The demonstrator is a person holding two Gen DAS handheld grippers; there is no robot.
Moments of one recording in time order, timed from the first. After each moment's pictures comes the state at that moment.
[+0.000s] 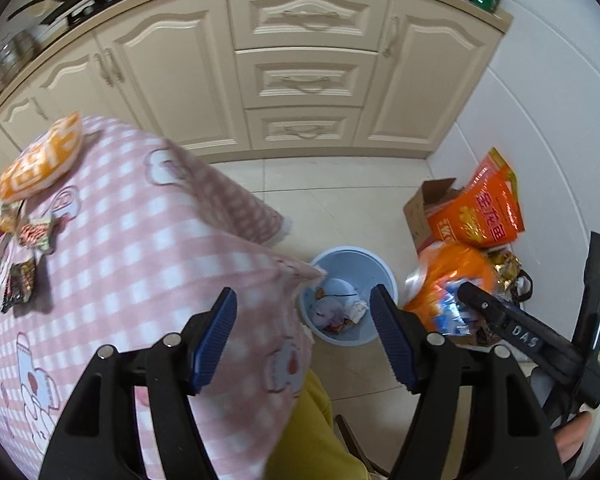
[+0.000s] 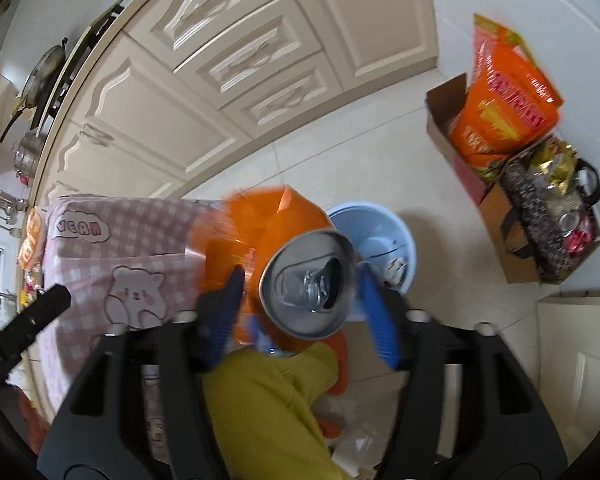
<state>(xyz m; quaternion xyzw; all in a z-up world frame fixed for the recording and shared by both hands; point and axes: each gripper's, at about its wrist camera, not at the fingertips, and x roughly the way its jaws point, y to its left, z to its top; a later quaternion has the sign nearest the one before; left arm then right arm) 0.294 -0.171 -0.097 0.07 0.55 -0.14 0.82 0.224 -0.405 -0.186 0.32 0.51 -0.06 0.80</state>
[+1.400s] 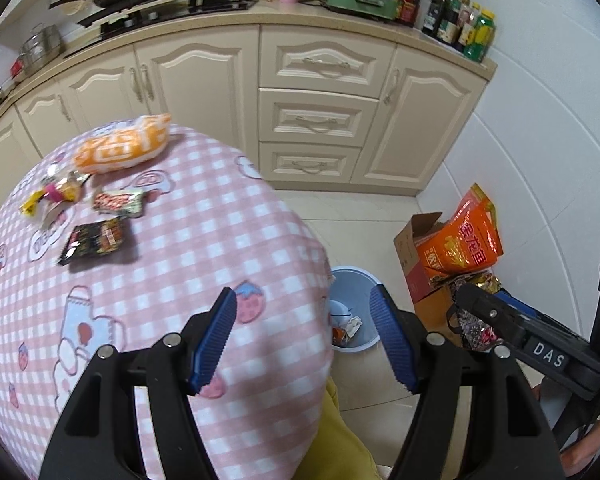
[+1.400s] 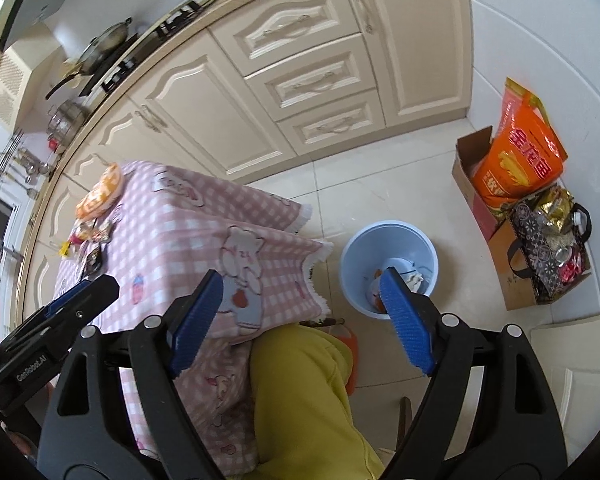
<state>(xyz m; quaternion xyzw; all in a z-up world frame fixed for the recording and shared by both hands) 0.223 -0.093 -0.039 0.02 0.48 -0.15 0.86 0.181 -0.309 -0.084 0.25 0.46 -0.03 0.85</state>
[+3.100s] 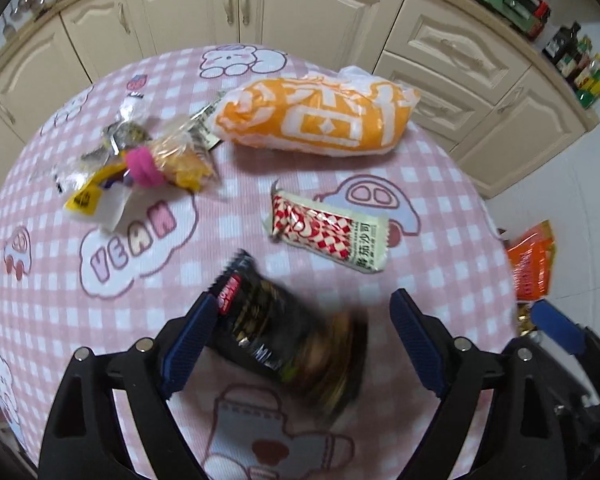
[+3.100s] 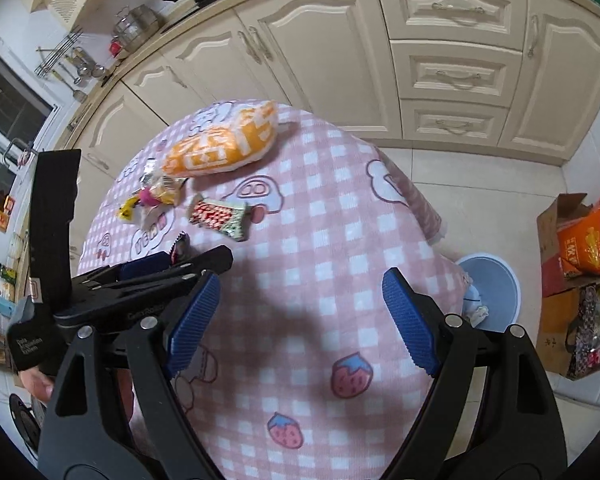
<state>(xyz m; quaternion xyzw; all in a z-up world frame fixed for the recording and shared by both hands) 0.365 0.056 -0.095 -0.03 0.59 -0.04 0.81 0.317 -0.130 -0.068 0.15 0.52 0.12 0.83</state>
